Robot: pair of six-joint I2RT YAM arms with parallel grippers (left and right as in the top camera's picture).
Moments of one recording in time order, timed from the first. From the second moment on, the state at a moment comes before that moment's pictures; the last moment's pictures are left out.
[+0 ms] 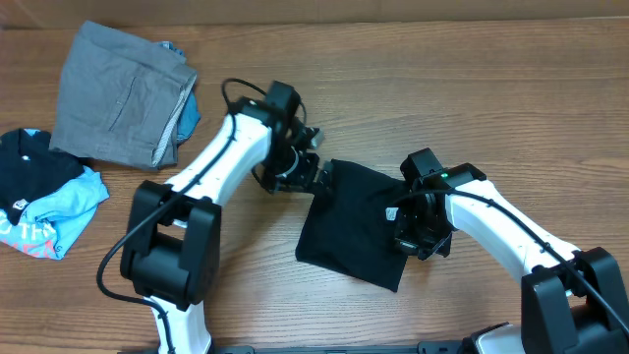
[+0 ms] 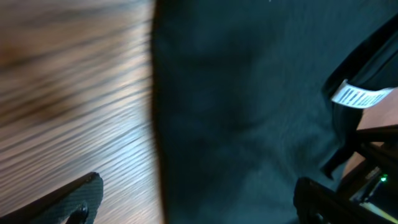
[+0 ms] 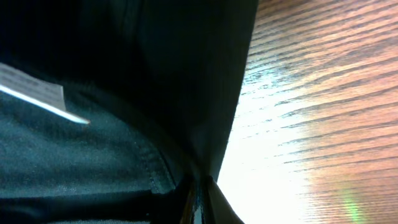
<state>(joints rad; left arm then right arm) -0.40 1.99 1.45 -0.99 0.48 -0.08 0.35 1.60 0.91 -1.00 -0.21 0.63</state>
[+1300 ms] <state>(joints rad) -0.13 2.02 1.43 -0.84 0.86 -0.18 0.16 1.39 1.24 -1.25 -0.19 0.61</state>
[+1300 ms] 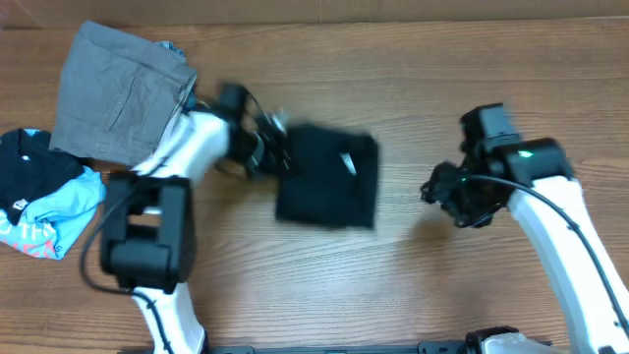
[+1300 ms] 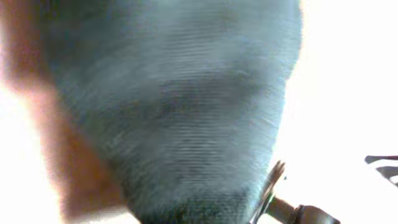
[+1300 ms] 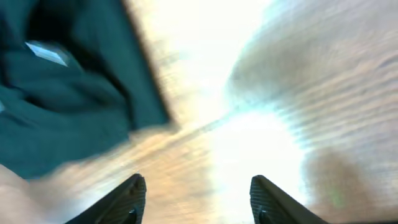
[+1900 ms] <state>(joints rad) 0.53 1.96 1.80 -0.93 0.54 -0.18 0.15 1.35 1.28 -1.27 -0.20 0.60</state>
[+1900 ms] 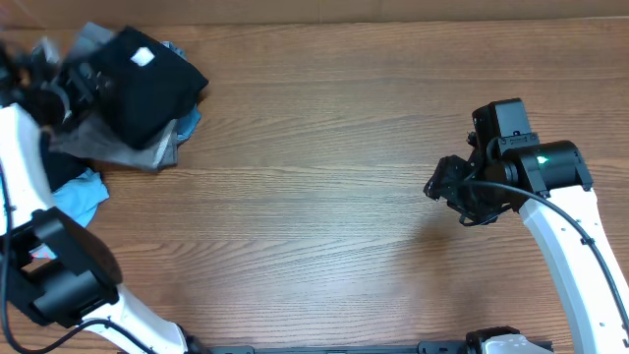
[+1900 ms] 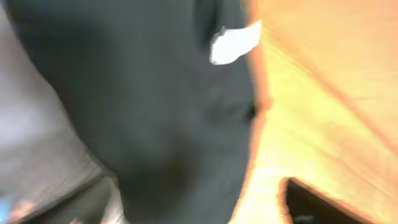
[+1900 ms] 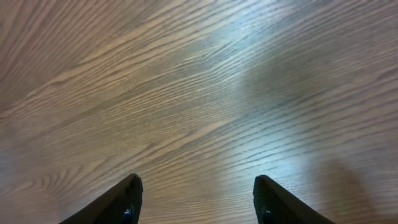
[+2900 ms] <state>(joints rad) -0.26 1.16 1.87 -1.45 0.12 -0.01 0.35 1.03 1.72 -1.08 -0.10 0.32</state>
